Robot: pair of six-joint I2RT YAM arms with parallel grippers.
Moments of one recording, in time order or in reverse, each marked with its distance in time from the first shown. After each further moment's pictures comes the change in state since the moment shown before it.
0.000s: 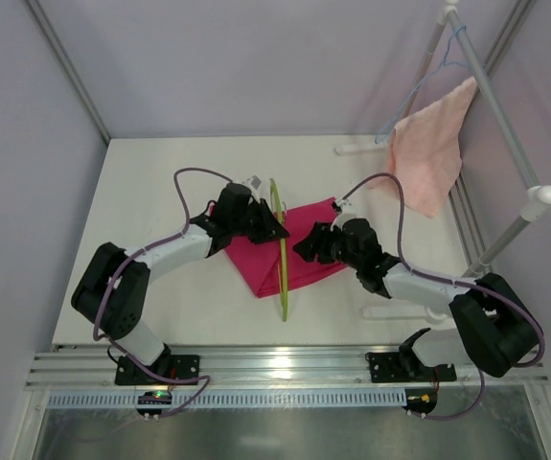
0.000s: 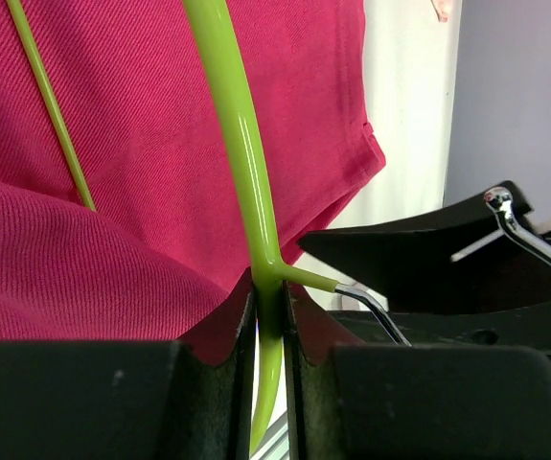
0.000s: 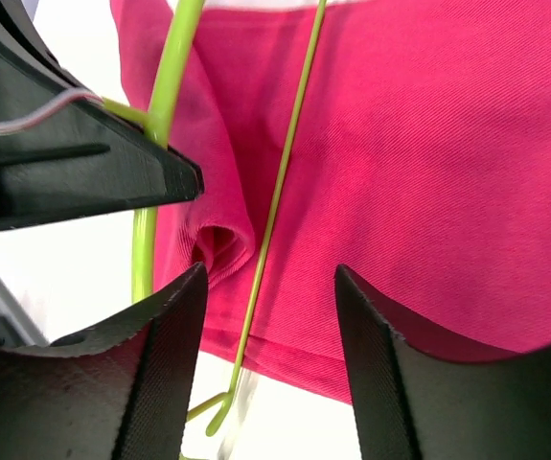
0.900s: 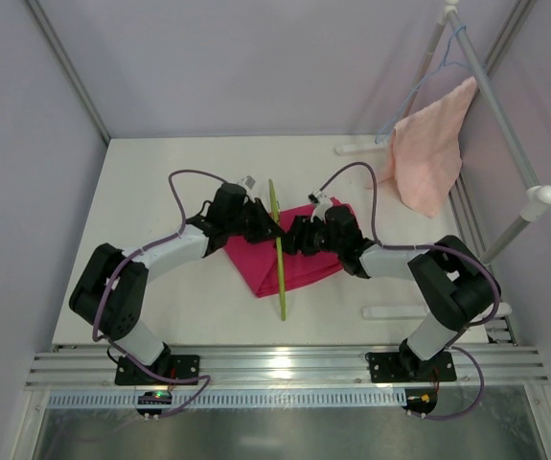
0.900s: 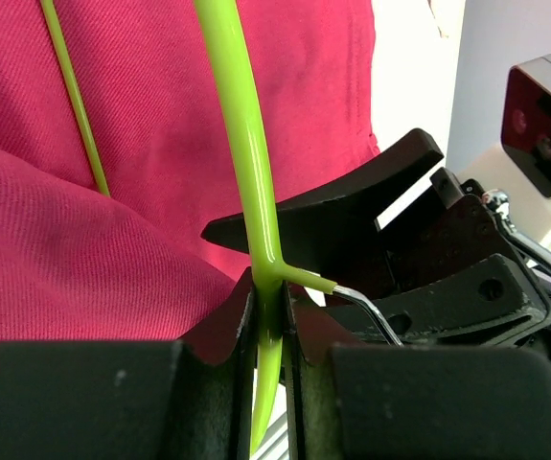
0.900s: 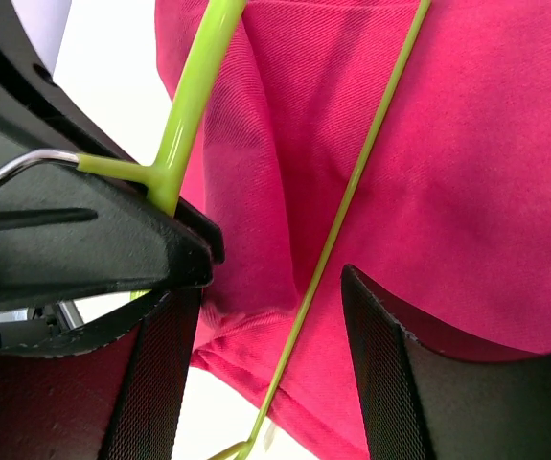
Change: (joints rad) left arm 0.027 -0.010 -0.021 0.008 0.009 -0.022; right arm -0.006 0.322 0.156 0.143 -0.228 0.016
